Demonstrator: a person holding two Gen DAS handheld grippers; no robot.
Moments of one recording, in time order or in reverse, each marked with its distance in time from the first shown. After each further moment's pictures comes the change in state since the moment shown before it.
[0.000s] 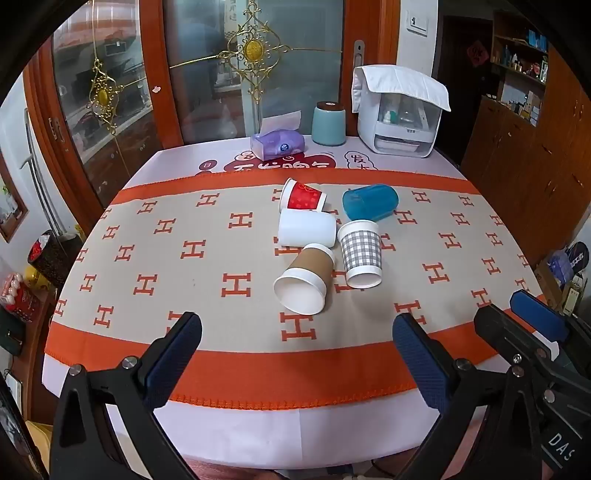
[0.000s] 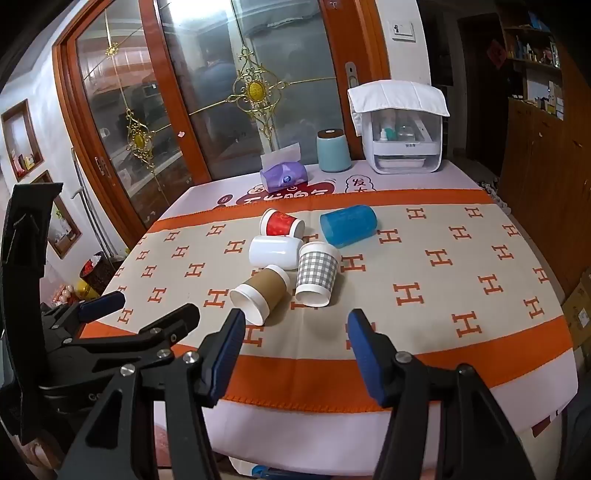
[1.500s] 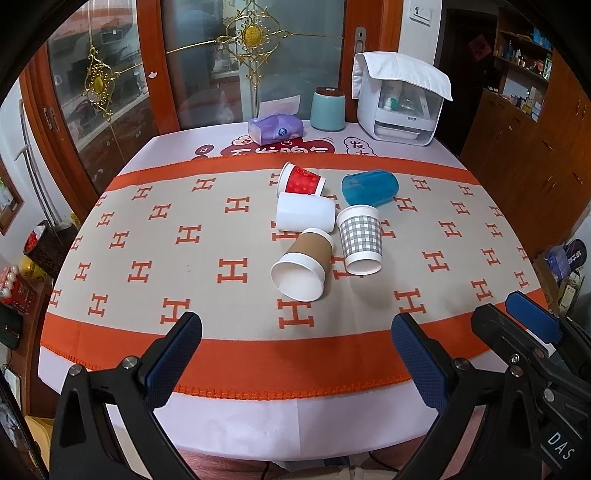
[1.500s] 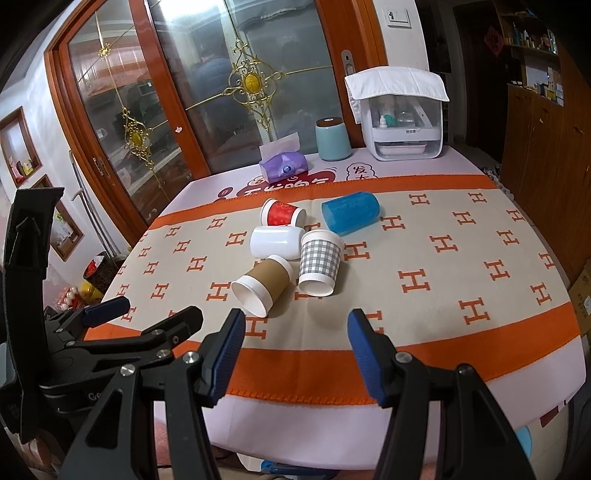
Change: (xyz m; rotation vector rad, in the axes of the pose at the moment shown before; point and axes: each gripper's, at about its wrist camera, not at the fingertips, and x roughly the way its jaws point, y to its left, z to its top) left arm 0.010 0.005 -0.006 -0.006 0.060 -0.011; right arm 0.009 -0.002 -0.004 0.029 0.031 0.015
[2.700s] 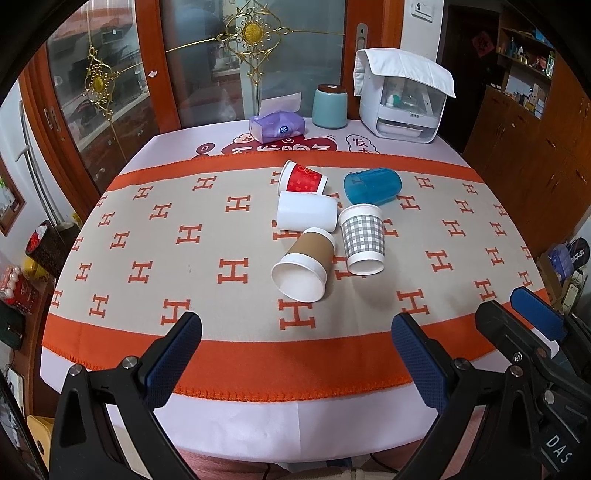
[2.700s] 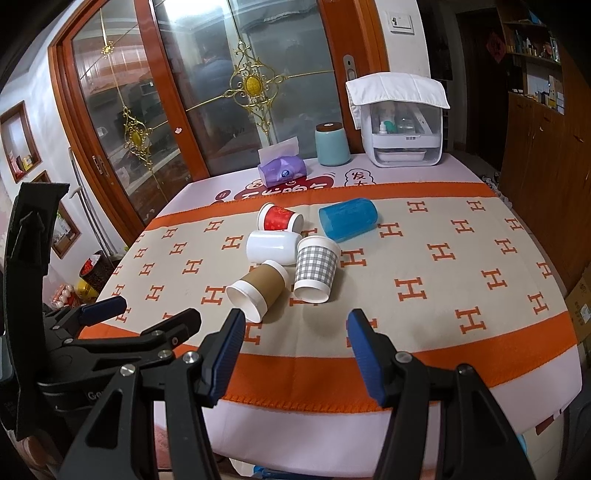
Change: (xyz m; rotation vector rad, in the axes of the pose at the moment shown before) left arm 0.006 -0.007 0.006 0.002 0.016 0.017; right arm 0.001 -0.001 0.007 -0.014 -0.006 -0.008
